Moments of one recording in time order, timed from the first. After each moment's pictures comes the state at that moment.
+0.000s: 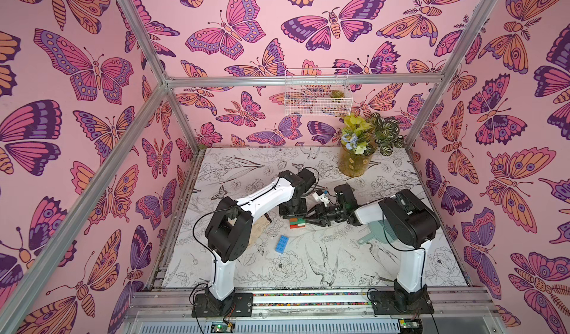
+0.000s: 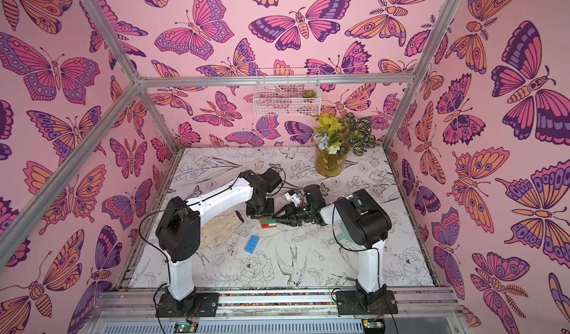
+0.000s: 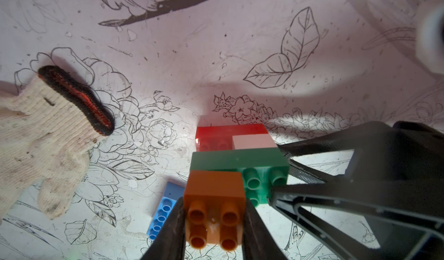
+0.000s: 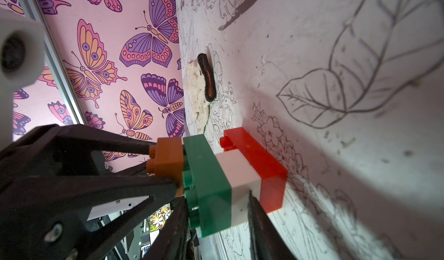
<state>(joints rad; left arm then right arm) -0.72 1.95 1.58 -1.13 0.00 -0.76 0.48 1.99 0.84 0.45 -1.03 0.92</state>
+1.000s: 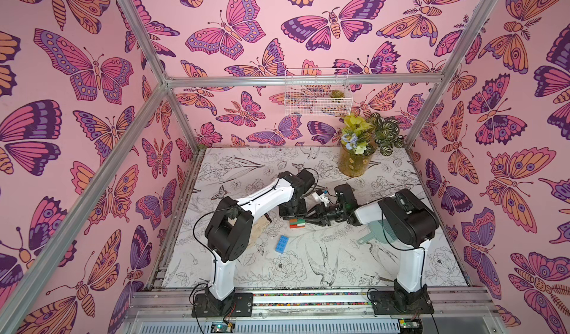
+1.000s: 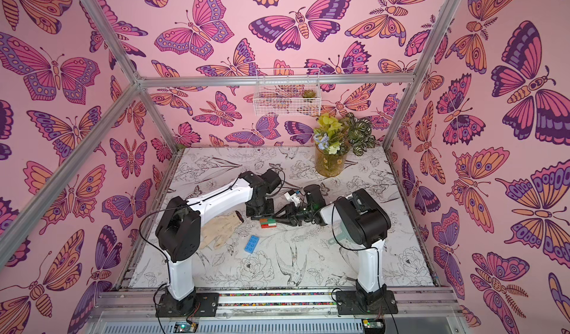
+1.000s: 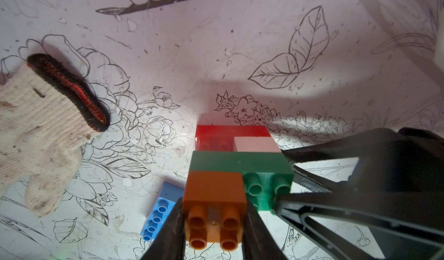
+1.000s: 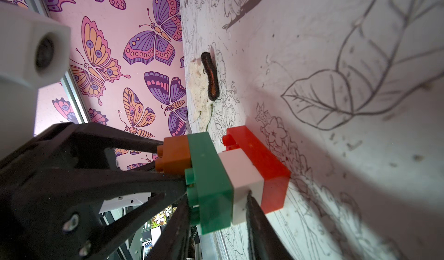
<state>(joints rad) -0.71 1.96 1.56 -1.12 0.02 -0.81 0.48 2.00 0.84 0.47 -1.06 0.92</state>
